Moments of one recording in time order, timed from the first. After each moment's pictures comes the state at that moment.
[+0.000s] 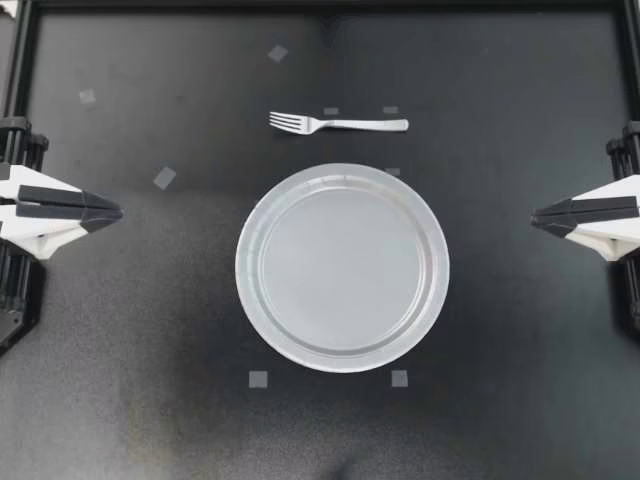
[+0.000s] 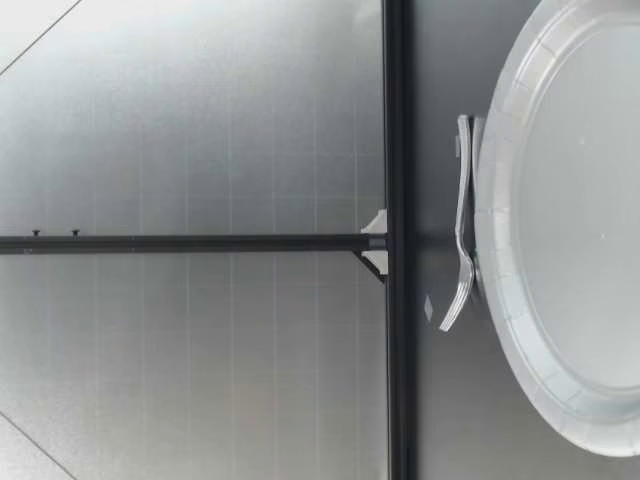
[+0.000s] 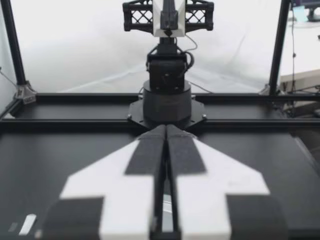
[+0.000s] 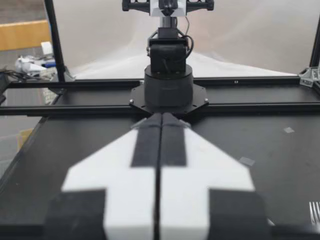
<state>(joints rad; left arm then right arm) 0.00 -0.96 1.17 0.00 -0.30 0.00 -0.01 -0.96 1.19 0.00 -0.30 0.00</state>
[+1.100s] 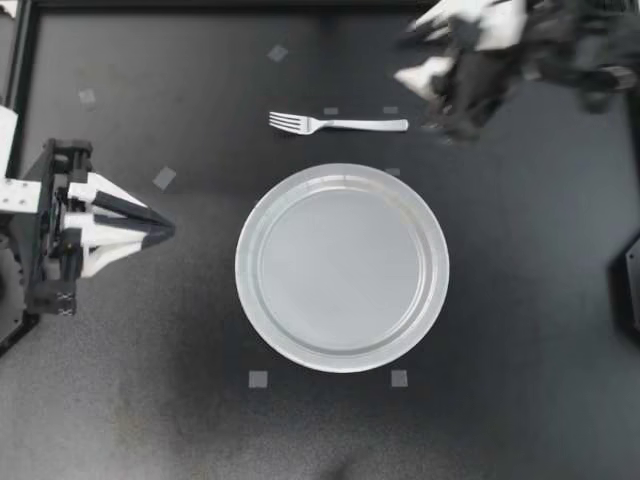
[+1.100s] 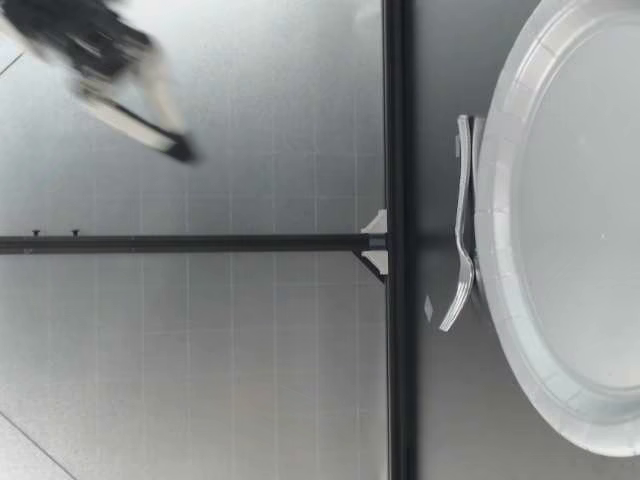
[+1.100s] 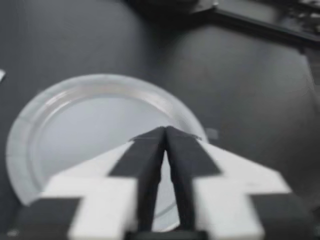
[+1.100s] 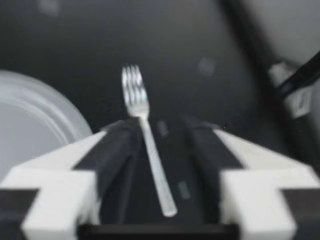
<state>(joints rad) 0.00 -0.79 1.08 -0.23 -0.02 -0.02 -0.45 -0.19 0.56 -0.06 0.31 -0.21</state>
